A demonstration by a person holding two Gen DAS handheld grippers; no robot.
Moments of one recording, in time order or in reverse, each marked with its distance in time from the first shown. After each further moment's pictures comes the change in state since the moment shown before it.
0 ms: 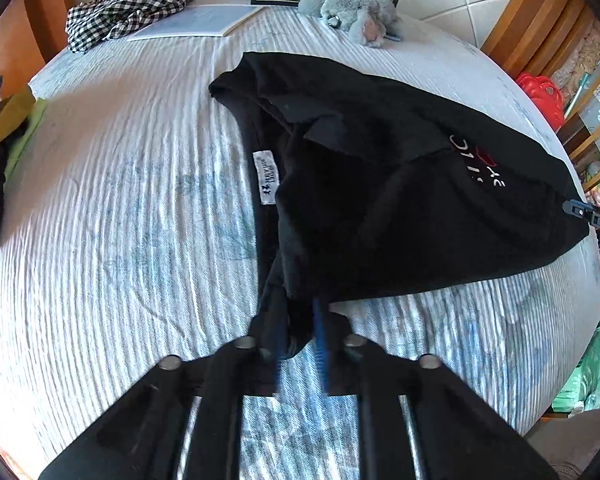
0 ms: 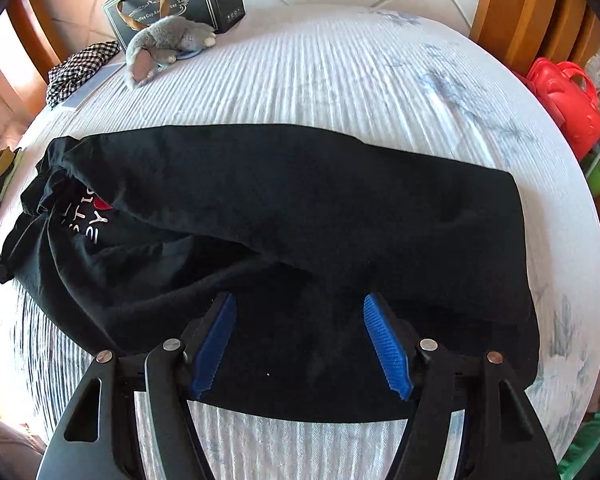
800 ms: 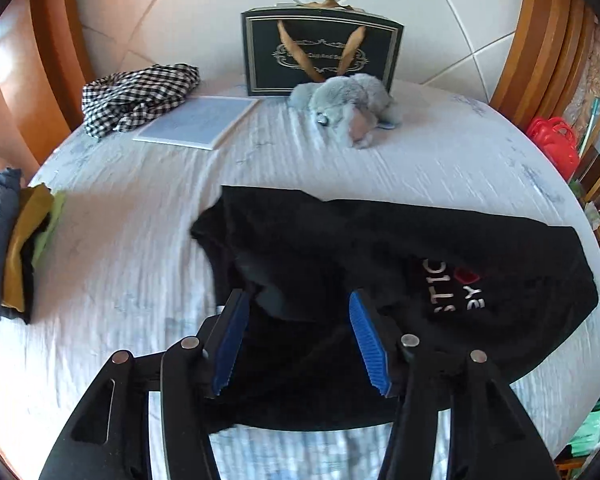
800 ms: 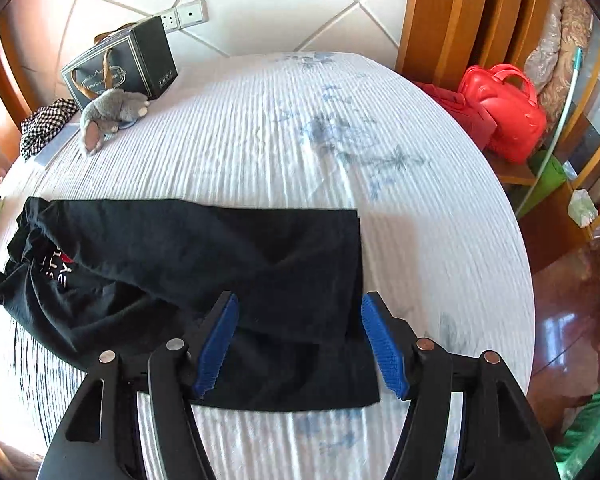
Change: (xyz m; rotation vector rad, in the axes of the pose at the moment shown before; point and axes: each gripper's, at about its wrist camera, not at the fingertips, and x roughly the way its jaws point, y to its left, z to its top) left arm -0.041 -0.081 0.067 -0.001 -0.222 0.101; right arm -0.067 -0.111 0.010 0.077 -0.133 -0.077
